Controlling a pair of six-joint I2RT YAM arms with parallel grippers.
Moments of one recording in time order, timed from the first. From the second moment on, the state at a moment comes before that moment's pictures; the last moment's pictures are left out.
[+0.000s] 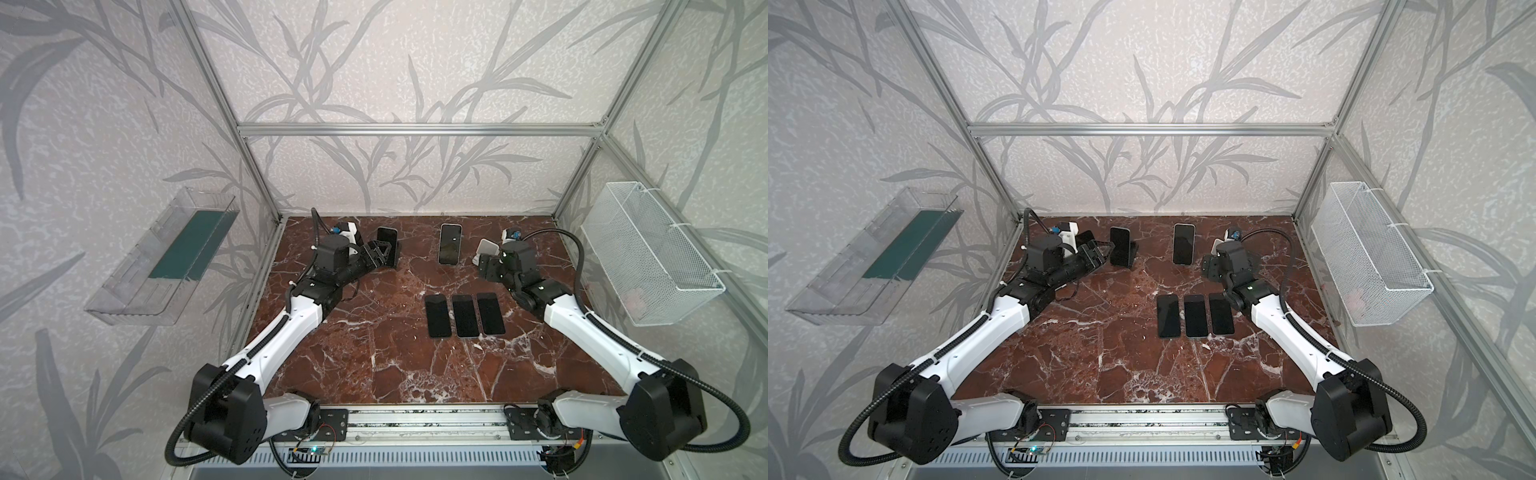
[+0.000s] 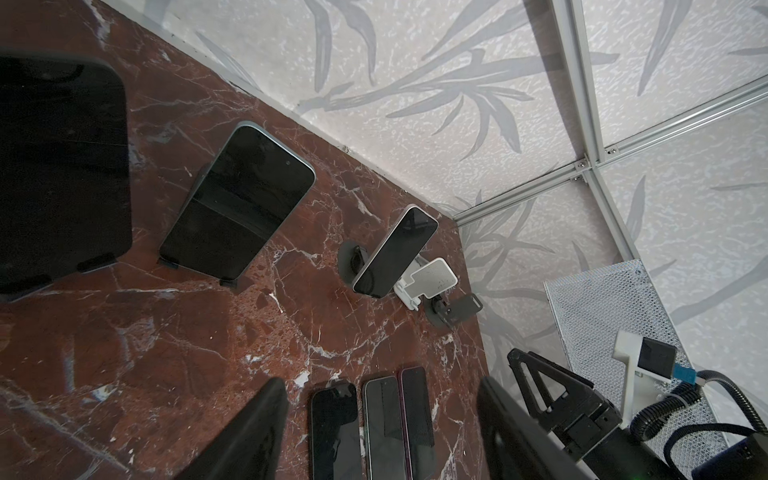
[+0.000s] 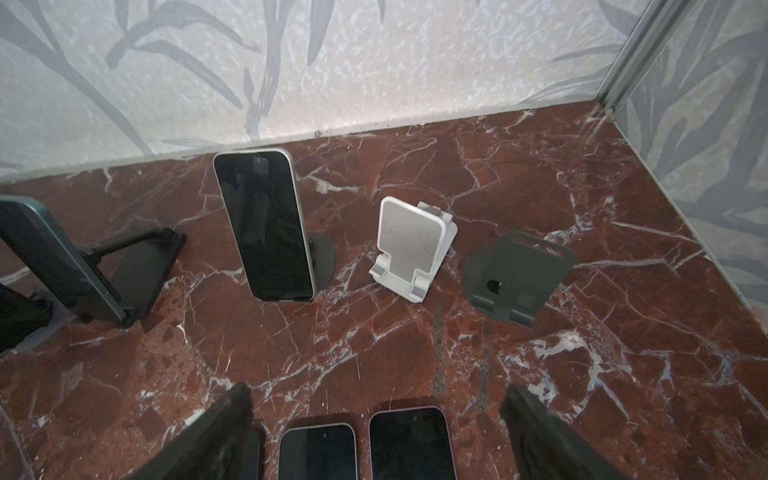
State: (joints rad) left arm -0.33 1.26 0.93 -0.04 0.26 -0.82; right arm 0.40 1.29 0.95 -0.29 0.33 0.36
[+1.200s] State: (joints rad) left arm -0.32 1.27 0.92 -0.02 0.20 -0.93; right arm 0.64 1.25 0.90 -0.32 0.34 0.50
